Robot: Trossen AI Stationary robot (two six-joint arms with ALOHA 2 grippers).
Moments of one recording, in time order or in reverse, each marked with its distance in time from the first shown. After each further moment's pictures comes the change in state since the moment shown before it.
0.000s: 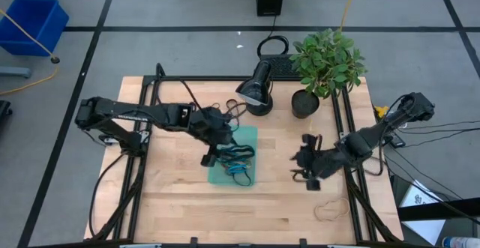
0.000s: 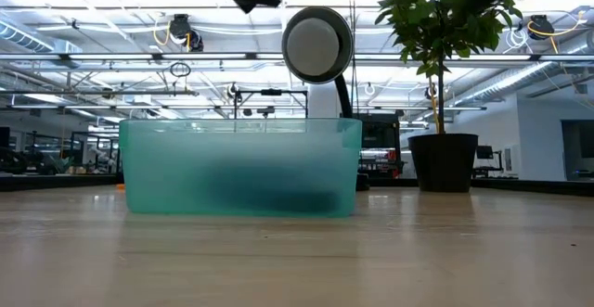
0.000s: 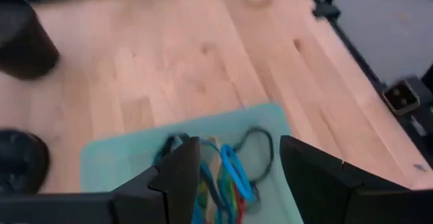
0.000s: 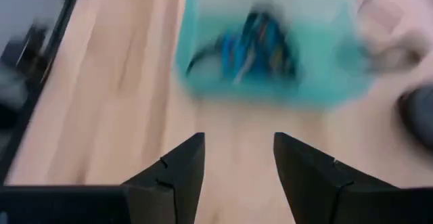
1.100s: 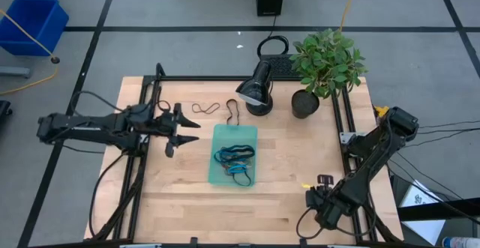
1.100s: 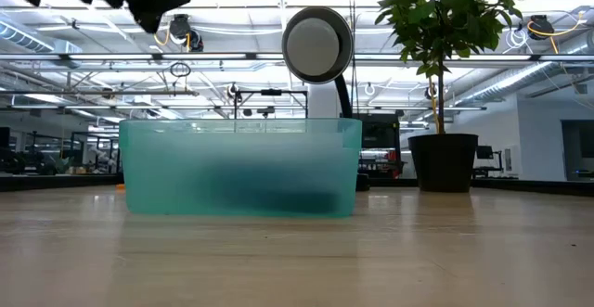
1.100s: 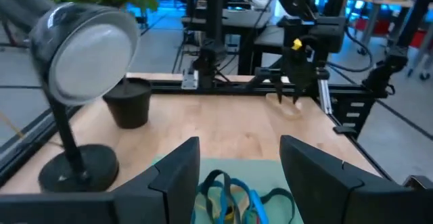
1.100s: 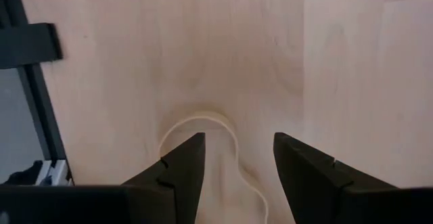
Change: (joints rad) left arm 0.086 -0.831 -0.814 0.607 -0.090 -0.207; right arm 0.381 0.415 0.022 -0.213 -0.349 0.633
